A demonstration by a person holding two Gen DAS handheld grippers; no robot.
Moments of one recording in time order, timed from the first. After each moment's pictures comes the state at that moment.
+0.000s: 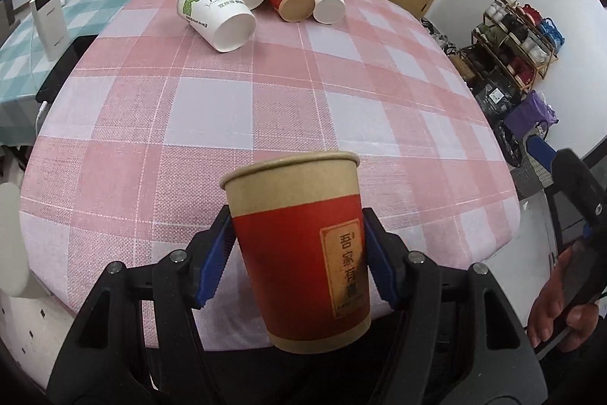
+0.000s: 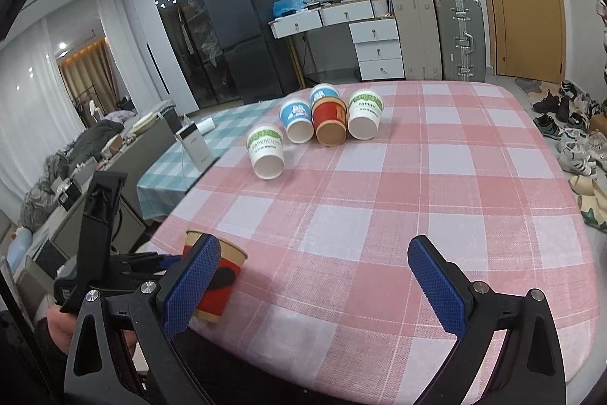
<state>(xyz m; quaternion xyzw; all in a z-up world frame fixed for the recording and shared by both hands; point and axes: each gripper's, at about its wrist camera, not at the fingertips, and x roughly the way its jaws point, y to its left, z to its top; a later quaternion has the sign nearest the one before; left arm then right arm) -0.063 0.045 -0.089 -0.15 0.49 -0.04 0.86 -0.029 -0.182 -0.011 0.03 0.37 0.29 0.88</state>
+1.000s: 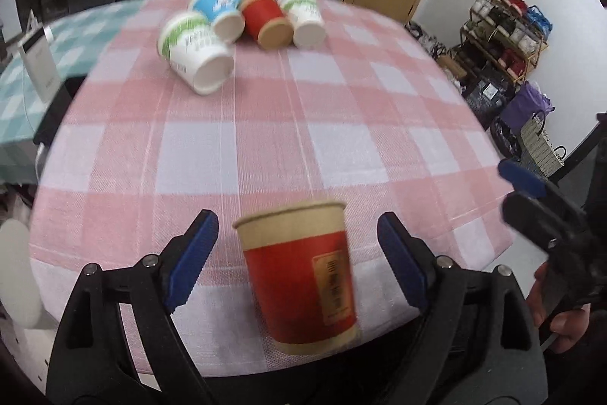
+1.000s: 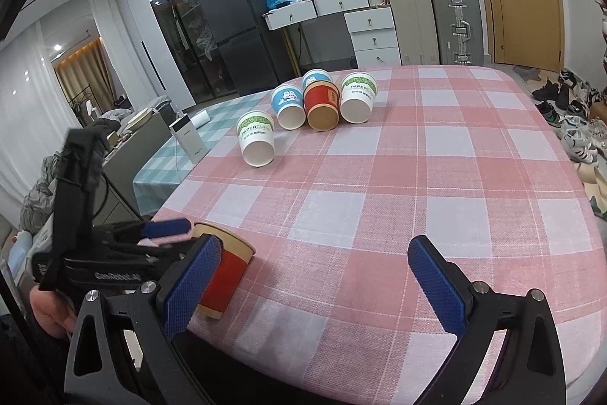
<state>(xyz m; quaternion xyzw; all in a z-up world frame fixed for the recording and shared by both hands) -0.032 0.036 -0.067 -0.11 0.45 -0.06 0.89 -0.025 -0.188 -0.028 0.04 0.38 0.29 0.87</state>
